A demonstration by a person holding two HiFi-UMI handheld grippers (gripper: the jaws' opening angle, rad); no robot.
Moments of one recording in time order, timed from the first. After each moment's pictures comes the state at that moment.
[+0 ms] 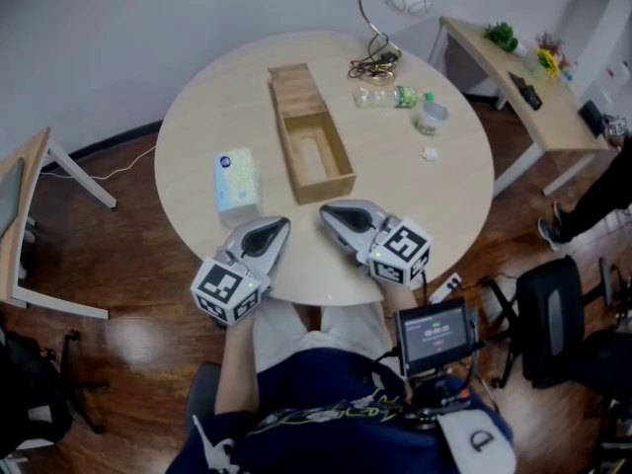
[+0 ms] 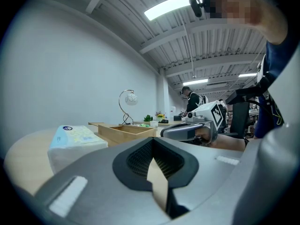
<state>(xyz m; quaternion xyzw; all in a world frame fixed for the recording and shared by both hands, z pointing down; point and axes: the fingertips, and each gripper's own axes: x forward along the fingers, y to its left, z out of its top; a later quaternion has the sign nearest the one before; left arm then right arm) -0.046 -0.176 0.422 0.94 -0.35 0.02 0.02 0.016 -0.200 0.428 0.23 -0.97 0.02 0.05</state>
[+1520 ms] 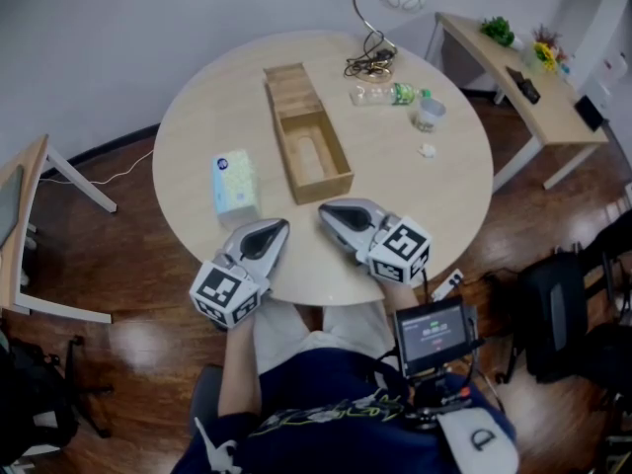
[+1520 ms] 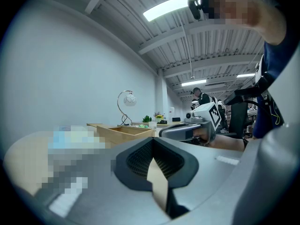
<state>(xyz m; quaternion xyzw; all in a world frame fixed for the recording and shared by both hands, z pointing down) -0.045 -0.173 0.419 0.94 -0.35 0.02 0.02 0.017 -0.200 0.426 0.23 -0.97 0.02 0.05</state>
